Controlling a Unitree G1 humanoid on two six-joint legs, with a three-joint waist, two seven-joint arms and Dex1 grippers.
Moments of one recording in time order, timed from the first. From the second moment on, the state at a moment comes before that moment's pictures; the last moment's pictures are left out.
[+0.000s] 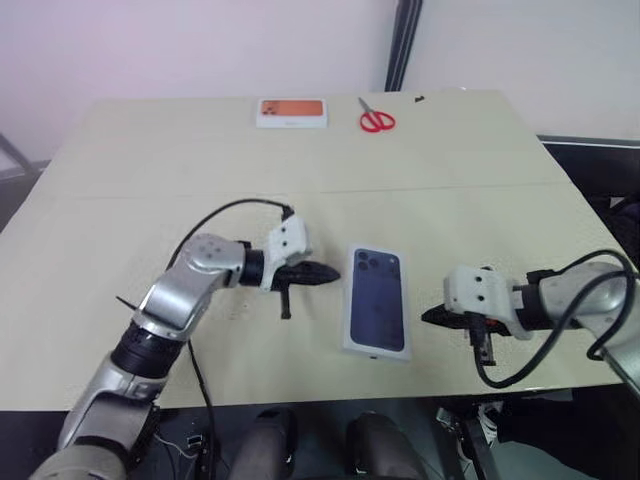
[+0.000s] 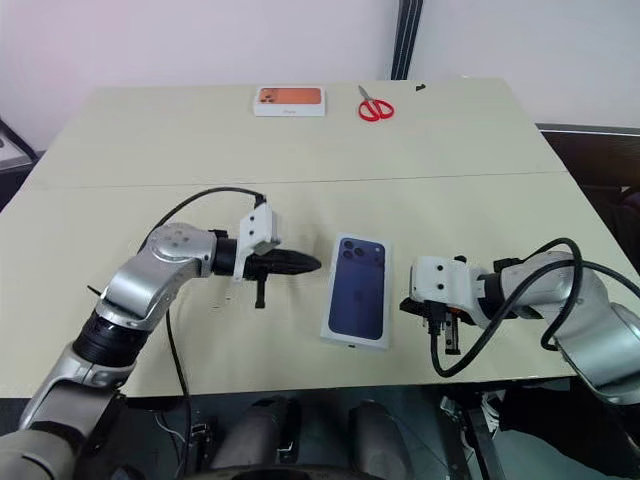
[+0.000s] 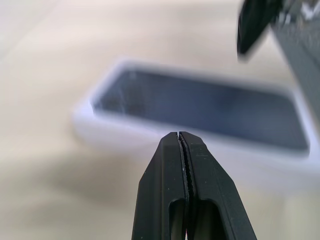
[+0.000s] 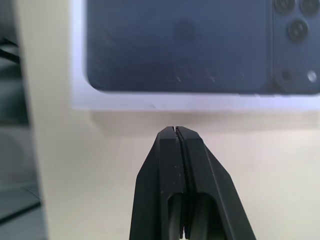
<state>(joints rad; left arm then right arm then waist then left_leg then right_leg) -0.60 0.48 -0.26 -0.14 -0.30 0.54 -1.08 -0.18 -1.12 0.01 -0.58 0.33 0.66 1.17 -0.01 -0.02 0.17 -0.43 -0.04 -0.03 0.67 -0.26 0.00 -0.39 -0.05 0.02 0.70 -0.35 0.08</state>
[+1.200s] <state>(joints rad) -0.37 0.58 0.05 -0.10 -0.21 0.45 -0.81 -0.47 -0.74 -0.06 -0.04 0.32 0.55 0.79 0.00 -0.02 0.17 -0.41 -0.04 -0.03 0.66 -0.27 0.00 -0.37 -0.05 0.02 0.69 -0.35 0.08</state>
